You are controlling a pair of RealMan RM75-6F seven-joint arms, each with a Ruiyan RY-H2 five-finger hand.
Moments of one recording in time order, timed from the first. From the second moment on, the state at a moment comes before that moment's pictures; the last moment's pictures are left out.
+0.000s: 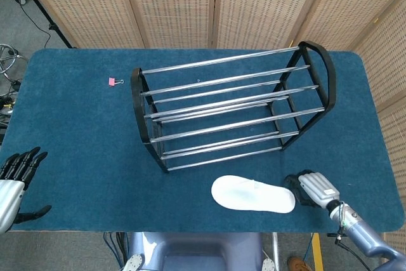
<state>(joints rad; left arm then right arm) -0.05 -0.78 0.05 -2.09 1.60 1.44 0.13 0.46 -1.18 -0.12 -1.47 -1.59 0.93 0.32</state>
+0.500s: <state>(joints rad) -0.05 -0.78 0.05 -2.09 1.60 1.44 0.12 0.45 -1.15 -0.15 -1.55 -1.67 1.00 0.26</state>
